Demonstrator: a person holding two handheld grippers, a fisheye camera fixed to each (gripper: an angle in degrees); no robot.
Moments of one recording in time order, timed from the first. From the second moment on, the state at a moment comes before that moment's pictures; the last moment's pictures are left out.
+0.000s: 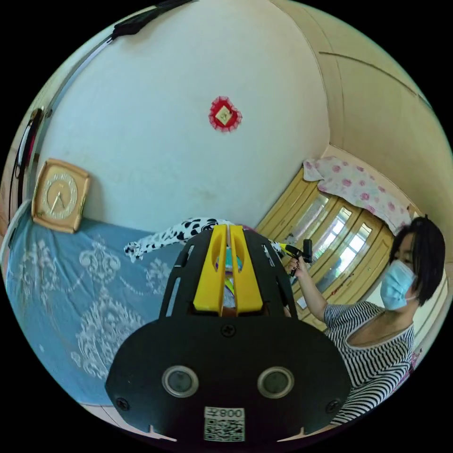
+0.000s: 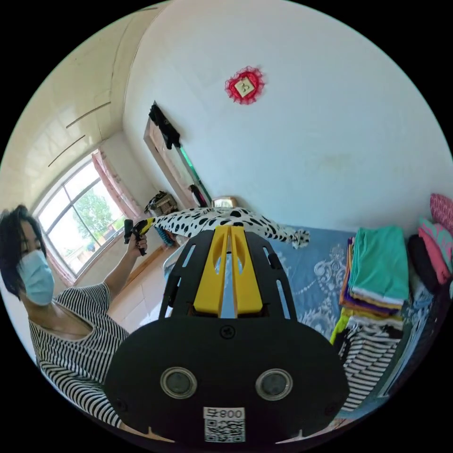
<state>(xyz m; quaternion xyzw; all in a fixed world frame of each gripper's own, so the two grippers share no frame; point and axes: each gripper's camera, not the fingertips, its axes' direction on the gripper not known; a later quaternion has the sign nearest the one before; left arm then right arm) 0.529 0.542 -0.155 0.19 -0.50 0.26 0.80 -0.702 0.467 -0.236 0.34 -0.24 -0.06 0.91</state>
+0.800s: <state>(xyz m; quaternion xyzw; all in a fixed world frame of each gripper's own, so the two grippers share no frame) 0.303 0.668 -0.195 0.21 -0.51 -0.17 0.82 -0.649 0.574 0.185 -0.02 -0.33 0.25 0.91</state>
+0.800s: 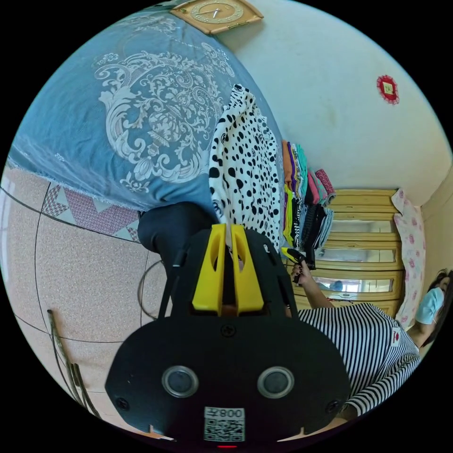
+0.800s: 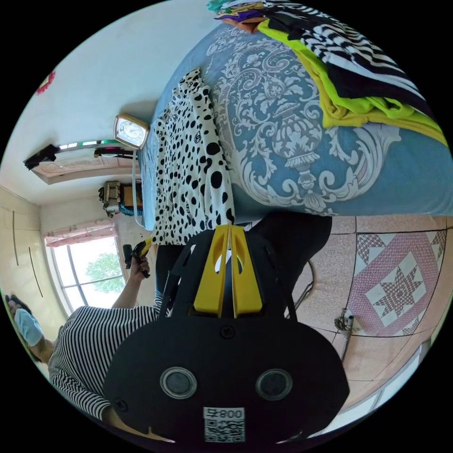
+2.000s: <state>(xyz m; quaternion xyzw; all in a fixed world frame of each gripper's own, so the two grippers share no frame) 0.279 0.149 -0.331 0.25 -0.55 -0.09 0.79 -0.599 -0.021 0.312 0.10 -0.29 0.16 0.94</state>
